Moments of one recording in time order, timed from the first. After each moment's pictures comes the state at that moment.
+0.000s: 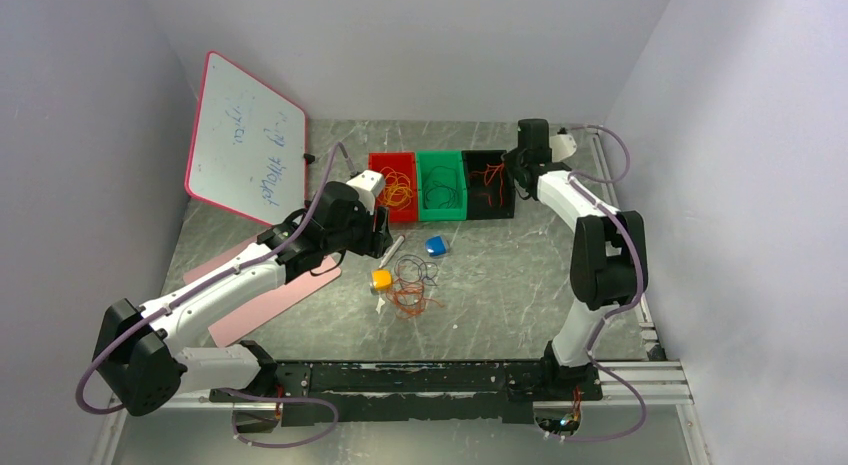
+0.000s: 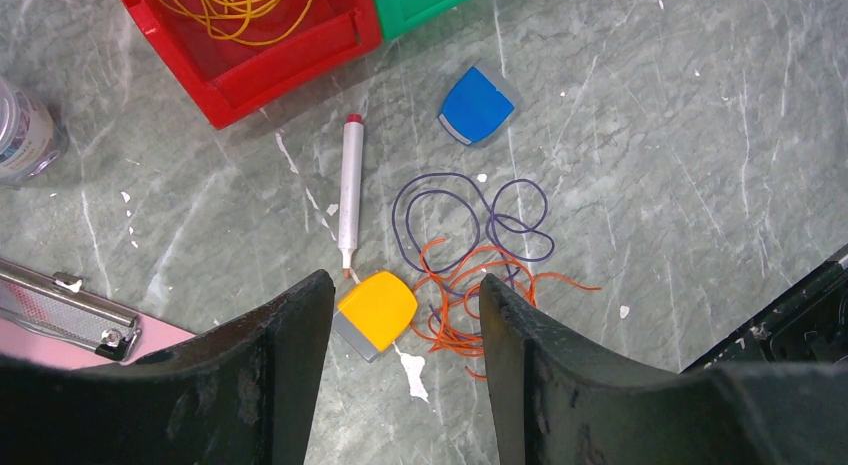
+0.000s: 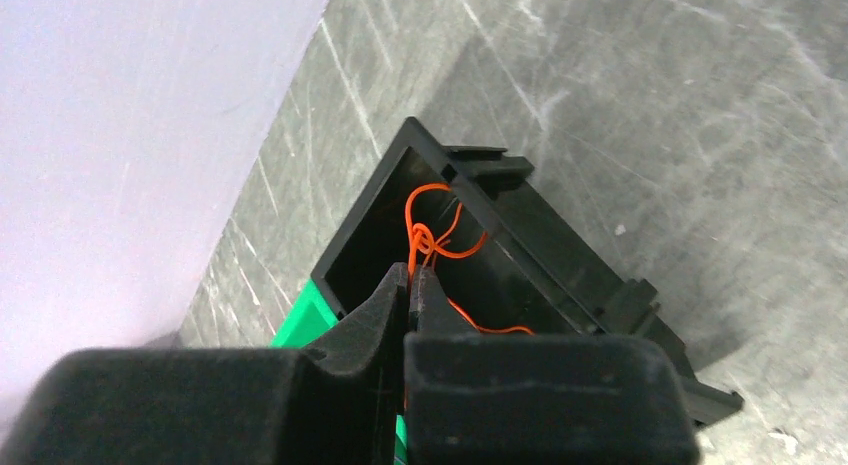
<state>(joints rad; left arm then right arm) -0.72 1.21 0.92 -0.32 -0.03 -0.31 0.16 1.79 1.27 -0.12 0.28 1.08</state>
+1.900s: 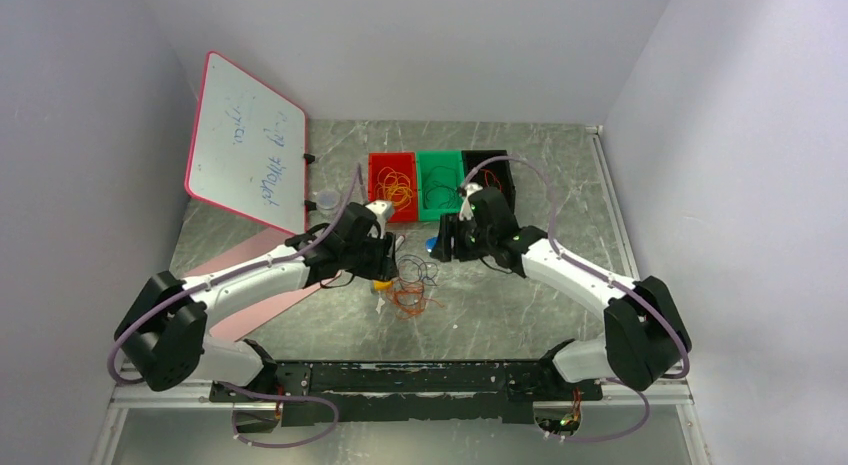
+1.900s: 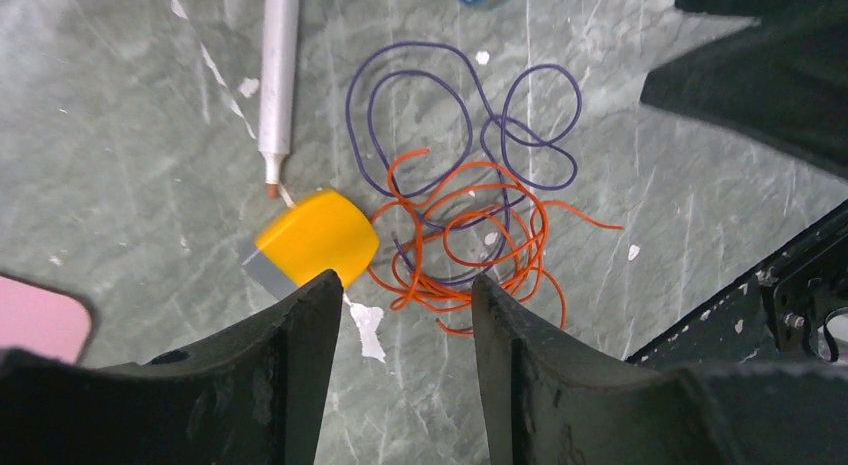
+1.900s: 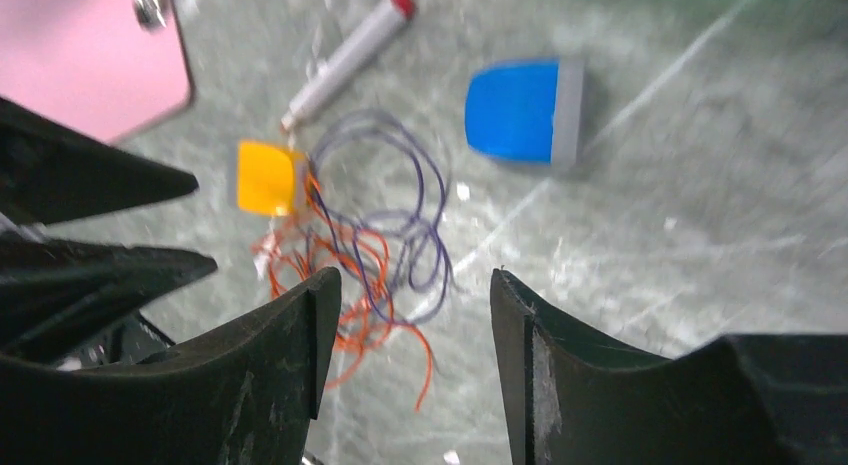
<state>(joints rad) -0.75 1.35 0.81 -0.27 0.07 -0.47 0.57 1.36 0.84 -0.22 -0.18 0.42</state>
